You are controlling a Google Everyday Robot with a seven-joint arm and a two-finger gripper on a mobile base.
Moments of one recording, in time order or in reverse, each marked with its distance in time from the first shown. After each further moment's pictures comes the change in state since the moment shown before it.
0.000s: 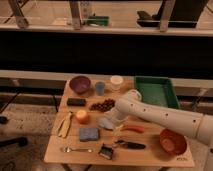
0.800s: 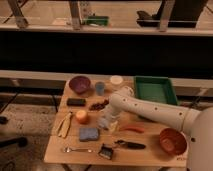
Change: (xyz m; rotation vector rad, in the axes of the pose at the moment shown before) arm 0.003 -0.020 0.029 -0.059 -0.031 -0.014
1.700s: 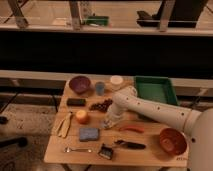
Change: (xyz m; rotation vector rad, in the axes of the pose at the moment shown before) arm 0.013 0.010 -0.007 -0.017 -0.002 0.020
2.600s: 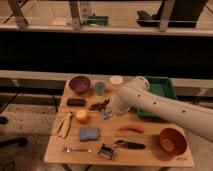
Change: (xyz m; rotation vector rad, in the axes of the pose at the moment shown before) arm -0.047 0.000 -0.159 0.236 0.074 -0.057
